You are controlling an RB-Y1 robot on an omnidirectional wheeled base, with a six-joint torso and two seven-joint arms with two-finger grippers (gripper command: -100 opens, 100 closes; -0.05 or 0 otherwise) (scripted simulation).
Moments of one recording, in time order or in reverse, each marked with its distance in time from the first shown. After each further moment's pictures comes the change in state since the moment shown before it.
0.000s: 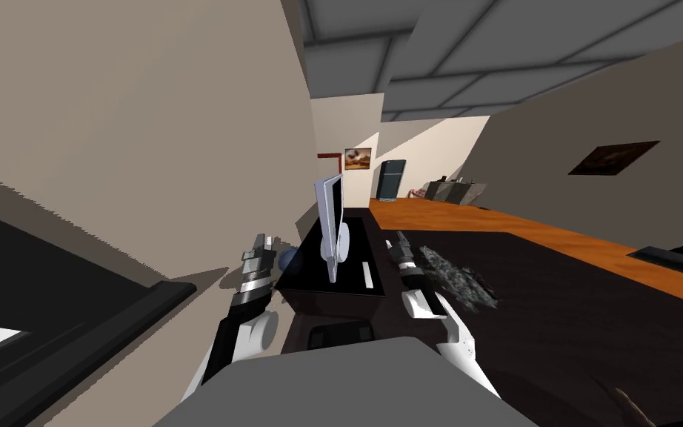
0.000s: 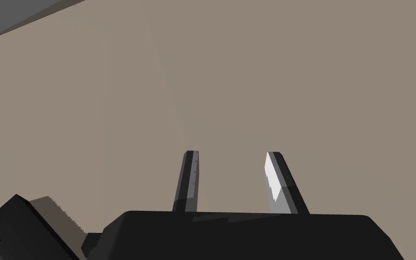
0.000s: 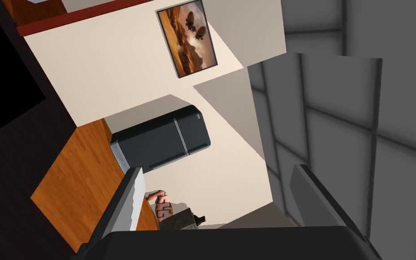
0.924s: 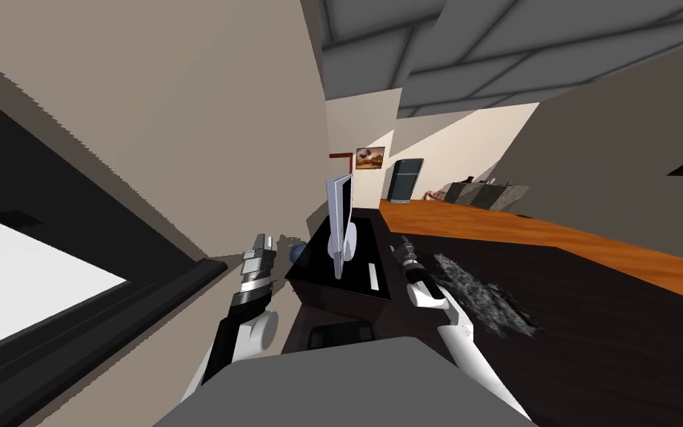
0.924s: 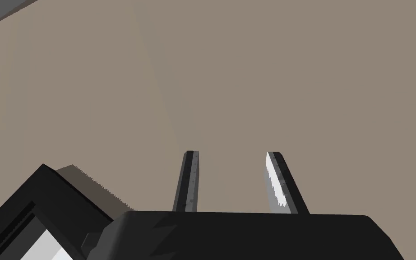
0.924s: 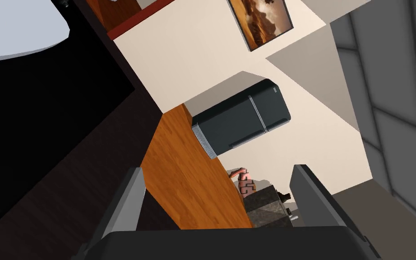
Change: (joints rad) left arm 0.000 0.000 0.000 0.000 0.000 0.000 0.000; right arm -0.107 -0.066 -0.091 0.188 -0.045 0.211 -0.266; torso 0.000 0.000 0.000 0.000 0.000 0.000
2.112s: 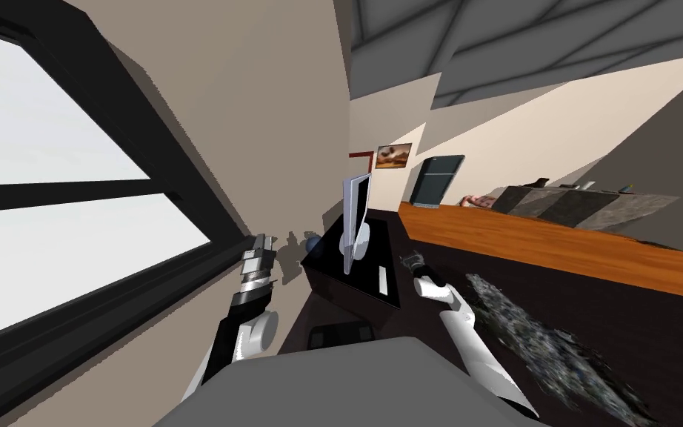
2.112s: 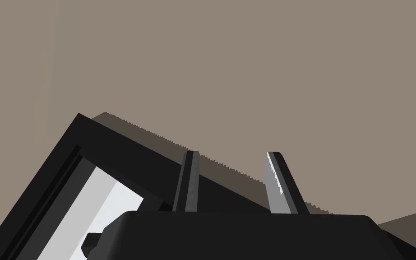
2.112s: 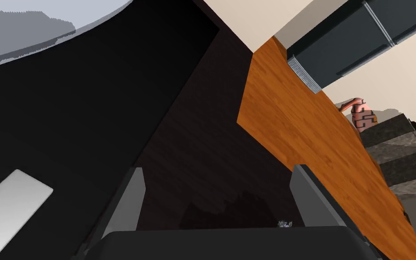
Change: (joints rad) left arm 0.000 0.000 0.000 0.000 0.000 0.000 0.000; right arm -0.136 -0.054 -0.131 0.285 -0.044 0.291 -0.345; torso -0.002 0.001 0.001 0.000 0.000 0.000
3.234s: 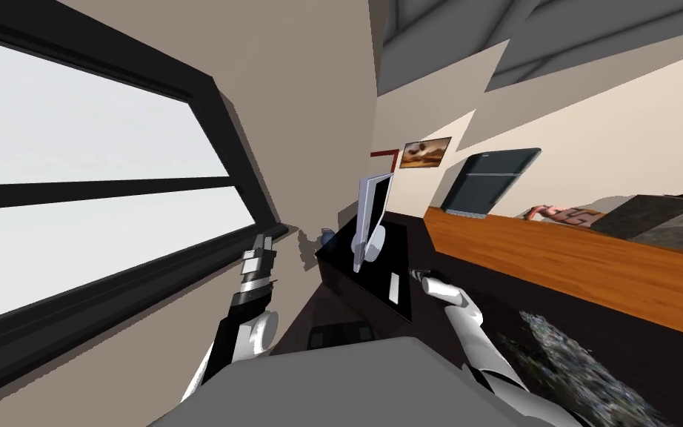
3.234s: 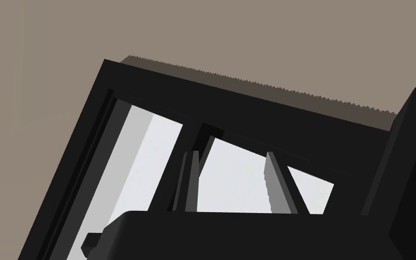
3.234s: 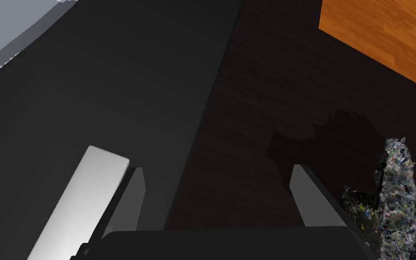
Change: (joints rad) left arm 0.000 0.000 0.000 0.000 0.000 0.000 0.000; right arm -0.099 -0.045 -0.126 0.268 -0.036 0.263 -0.327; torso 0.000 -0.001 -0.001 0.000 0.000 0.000
